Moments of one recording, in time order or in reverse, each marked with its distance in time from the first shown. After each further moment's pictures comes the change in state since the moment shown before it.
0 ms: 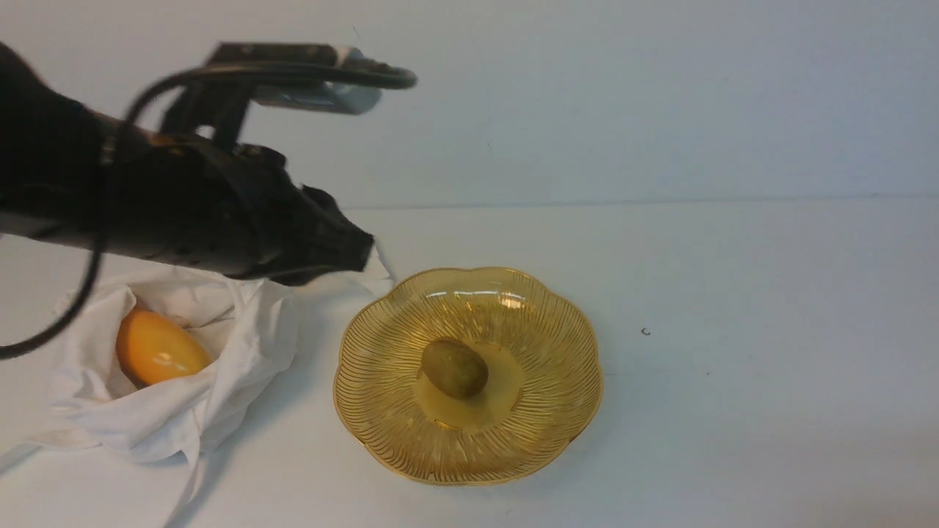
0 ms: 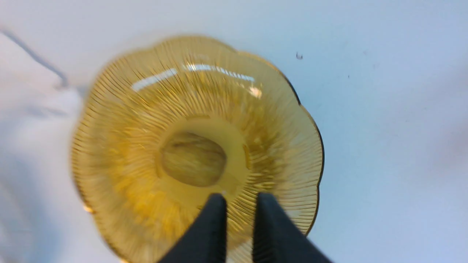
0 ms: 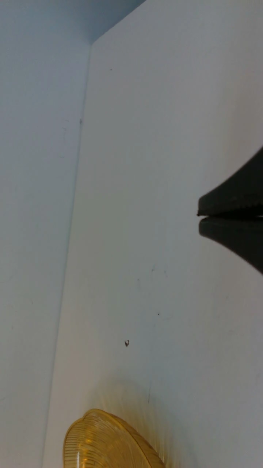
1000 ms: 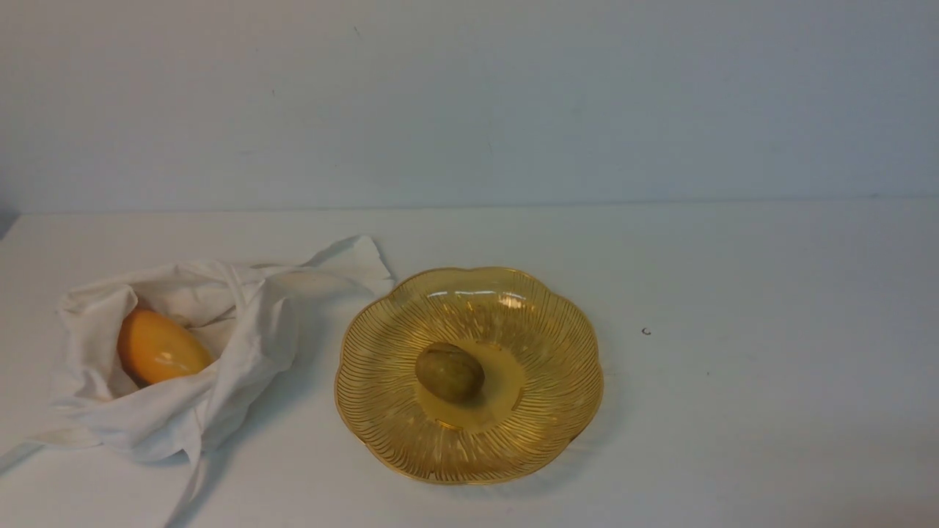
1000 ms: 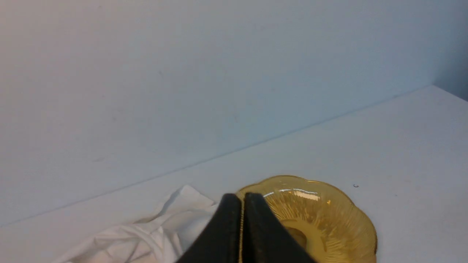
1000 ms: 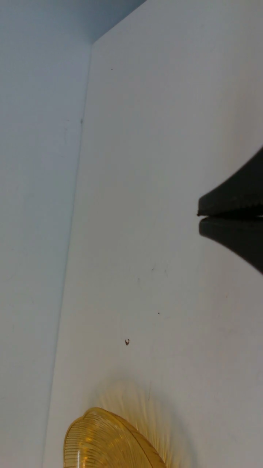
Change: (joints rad) right arm 0.000 0.000 0.000 0.000 0.000 0.000; left arm 0.027 -0.797 0.222 0.345 -0.035 -0.233
